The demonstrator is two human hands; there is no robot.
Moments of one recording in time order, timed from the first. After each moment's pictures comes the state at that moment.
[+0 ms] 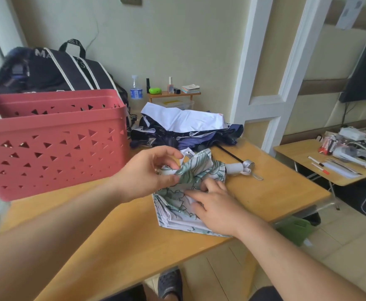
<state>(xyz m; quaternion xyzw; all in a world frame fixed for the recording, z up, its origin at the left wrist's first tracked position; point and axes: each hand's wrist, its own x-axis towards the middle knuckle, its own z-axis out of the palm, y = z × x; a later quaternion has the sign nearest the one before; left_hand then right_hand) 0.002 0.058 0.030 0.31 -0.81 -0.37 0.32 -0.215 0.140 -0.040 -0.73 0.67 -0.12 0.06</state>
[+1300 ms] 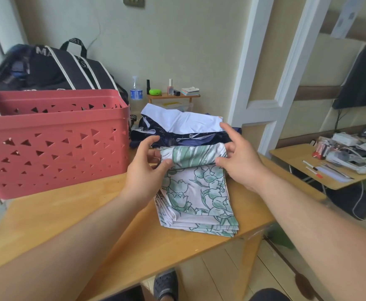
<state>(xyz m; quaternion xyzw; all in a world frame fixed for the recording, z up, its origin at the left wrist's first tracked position) -0.016 0.052 -0.004 0.41 -0.66 -0.34 0.53 -0.251 0.107 0.039 -0.57 0.61 -0.50 0.23</state>
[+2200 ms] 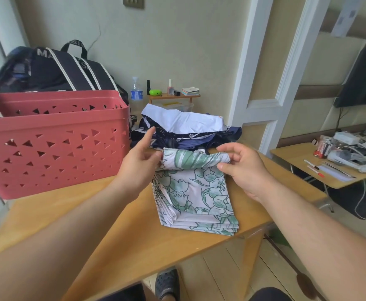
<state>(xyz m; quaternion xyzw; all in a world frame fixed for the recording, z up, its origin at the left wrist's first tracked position) 0.000 0.049 0.021 0.41 -0.68 -0.39 0.47 -0.256 0.126 0.024 -0.52 0.57 -0.57 0.28</state>
